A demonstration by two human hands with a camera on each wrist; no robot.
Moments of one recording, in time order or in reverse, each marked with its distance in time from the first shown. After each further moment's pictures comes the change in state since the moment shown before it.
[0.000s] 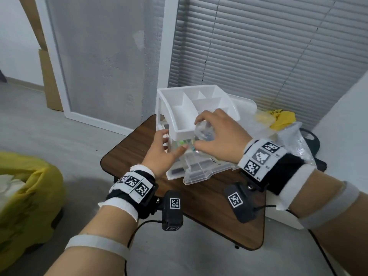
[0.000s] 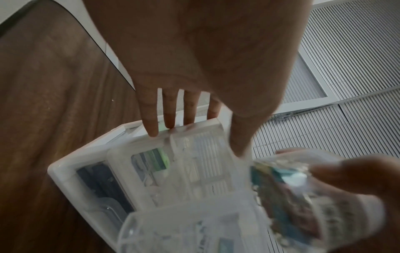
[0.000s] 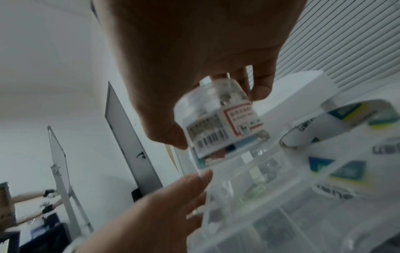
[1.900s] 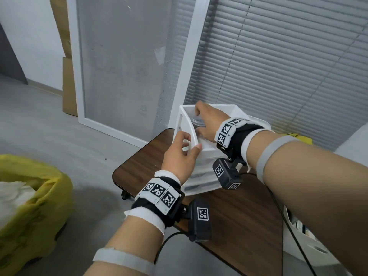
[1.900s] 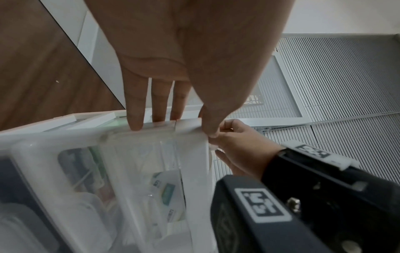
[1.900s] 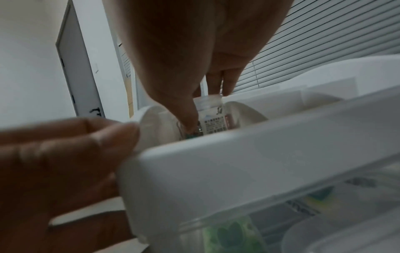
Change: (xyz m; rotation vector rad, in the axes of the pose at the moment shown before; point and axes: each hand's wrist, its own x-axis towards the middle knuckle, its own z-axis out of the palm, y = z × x) left_hand 0.032 0.025 -0.010 0.024 0.210 0.099; right_hand 0.144 -0.017 0.019 -0.294 0.031 -0.123
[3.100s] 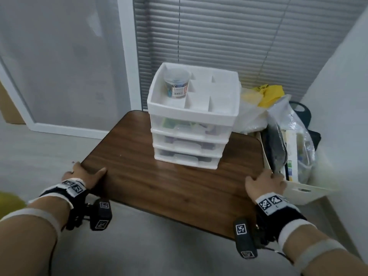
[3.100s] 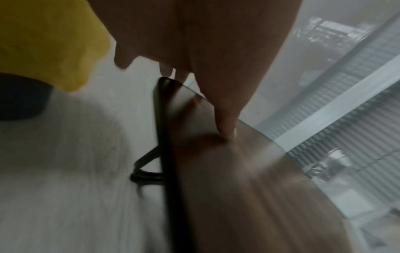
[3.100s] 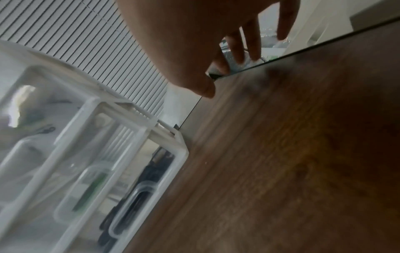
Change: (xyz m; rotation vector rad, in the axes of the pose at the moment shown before) left_hand 0.061 -0.188 -0.098 0.844 0.063 -0.603; right_hand -0.257 0.139 0.170 0.279 -0.081 1.368
